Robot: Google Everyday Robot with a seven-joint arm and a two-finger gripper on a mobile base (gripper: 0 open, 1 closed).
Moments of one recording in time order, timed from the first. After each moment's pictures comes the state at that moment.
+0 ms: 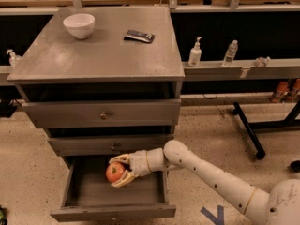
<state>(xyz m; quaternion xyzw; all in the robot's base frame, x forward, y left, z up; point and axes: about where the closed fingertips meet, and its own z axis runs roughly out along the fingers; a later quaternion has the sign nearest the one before) 0.532 0.133 0.468 -0.64 0.49 0.37 0.46</state>
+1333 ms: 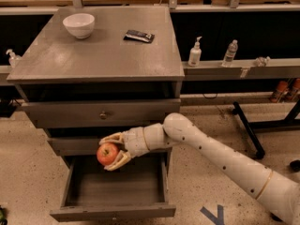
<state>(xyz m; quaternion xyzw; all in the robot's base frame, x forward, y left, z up) 0.524 0.140 0.614 -0.69 0.42 0.35 0.48</state>
